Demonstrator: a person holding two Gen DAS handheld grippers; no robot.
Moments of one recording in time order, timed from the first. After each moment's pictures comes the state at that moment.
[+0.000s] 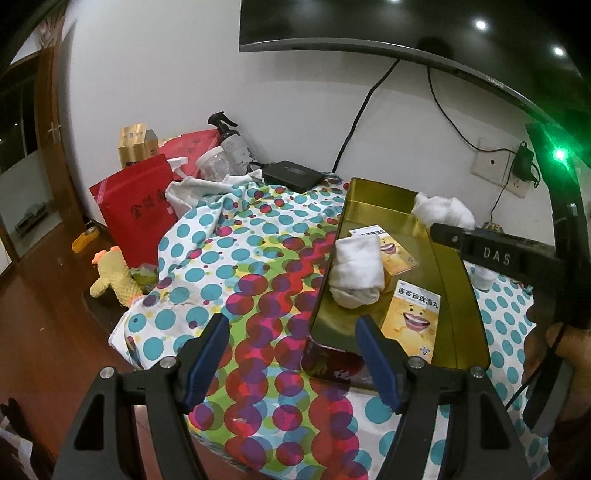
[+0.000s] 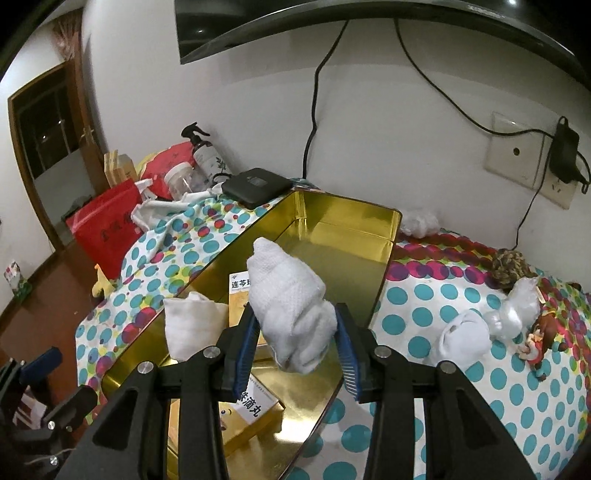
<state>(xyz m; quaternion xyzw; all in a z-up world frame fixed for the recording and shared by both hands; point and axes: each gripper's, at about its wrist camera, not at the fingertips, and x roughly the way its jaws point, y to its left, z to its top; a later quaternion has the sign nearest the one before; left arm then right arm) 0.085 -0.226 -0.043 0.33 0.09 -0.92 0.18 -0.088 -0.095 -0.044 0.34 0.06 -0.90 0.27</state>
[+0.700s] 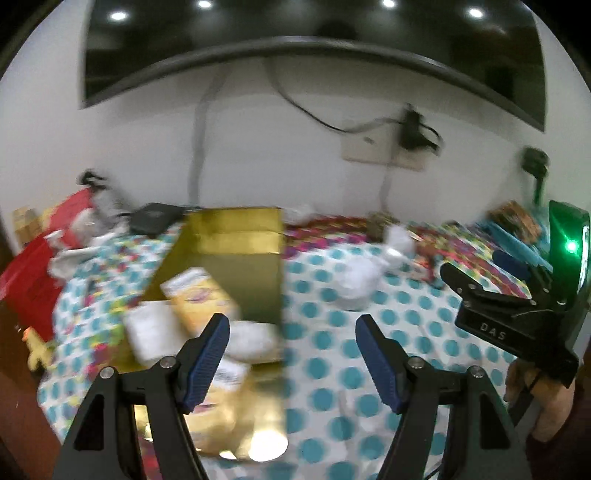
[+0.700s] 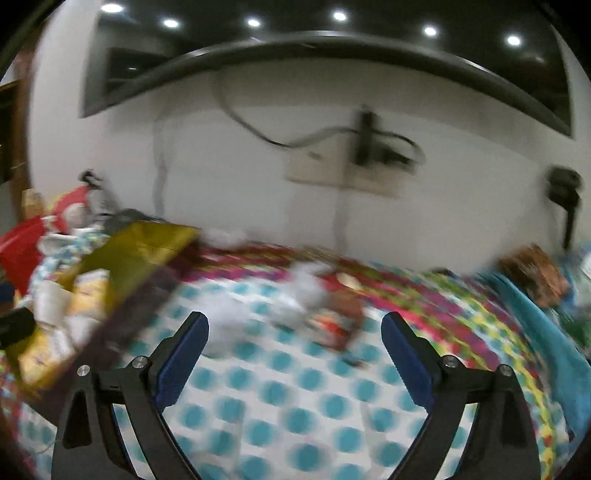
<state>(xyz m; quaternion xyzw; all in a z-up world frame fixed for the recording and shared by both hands) -0.013 -0.077 -0.021 0.33 0.01 -0.94 0.02 -0.080 0.095 -0.054 0.25 0.05 -0.96 0.08</state>
